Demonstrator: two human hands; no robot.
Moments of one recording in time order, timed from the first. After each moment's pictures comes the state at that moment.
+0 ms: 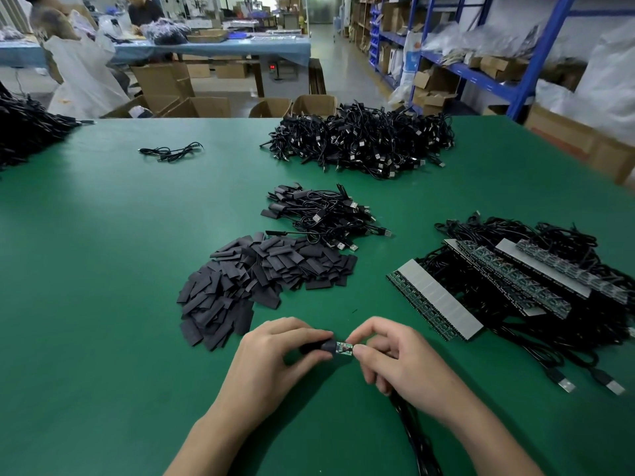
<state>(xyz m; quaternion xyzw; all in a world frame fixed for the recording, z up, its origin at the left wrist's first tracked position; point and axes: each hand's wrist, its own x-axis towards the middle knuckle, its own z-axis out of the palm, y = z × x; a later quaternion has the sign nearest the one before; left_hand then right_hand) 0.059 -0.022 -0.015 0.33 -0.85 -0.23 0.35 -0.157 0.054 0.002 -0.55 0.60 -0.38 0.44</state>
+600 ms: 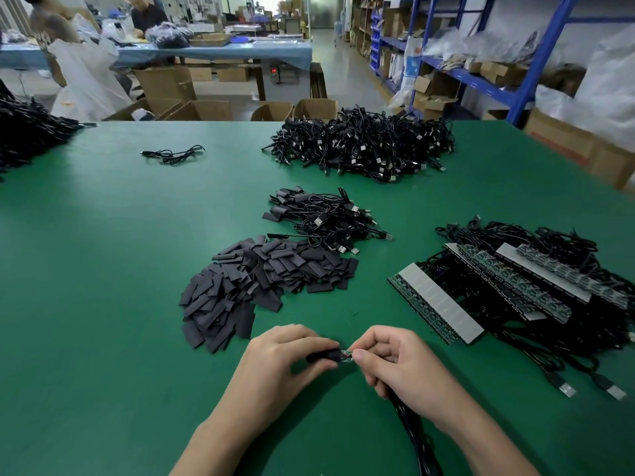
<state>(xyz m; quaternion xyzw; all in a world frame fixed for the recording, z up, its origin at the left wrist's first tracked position) 0.059 -0.021 -0.018 0.30 -0.87 -0.19 0.34 -0.156 0.052 -0.006 -0.51 0.60 -0.40 0.47</state>
